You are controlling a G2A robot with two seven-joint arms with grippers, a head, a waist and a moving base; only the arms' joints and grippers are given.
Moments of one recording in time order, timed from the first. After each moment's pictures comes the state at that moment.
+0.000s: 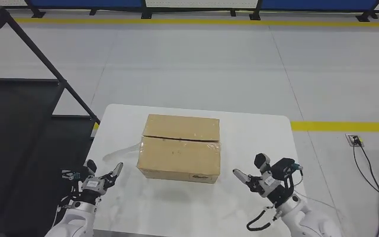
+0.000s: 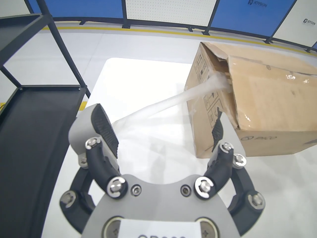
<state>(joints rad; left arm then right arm) 1.54 -1.16 -1.66 -1.76 1.06 -0.13 0.01 -1.45 -1.16 1.47 -1.93 -0.80 -0.38 0.25</state>
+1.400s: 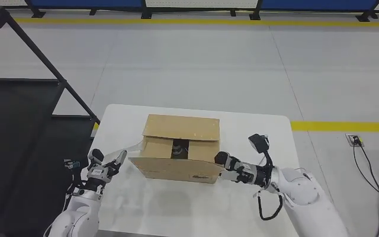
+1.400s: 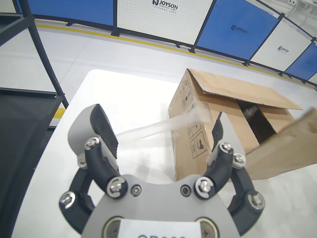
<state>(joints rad) 1.43 -1.18 -1.62 -1.72 0.94 -0.17 0.03 -1.01 -1.16 1.28 -1.50 0.19 -0.76 1.02</state>
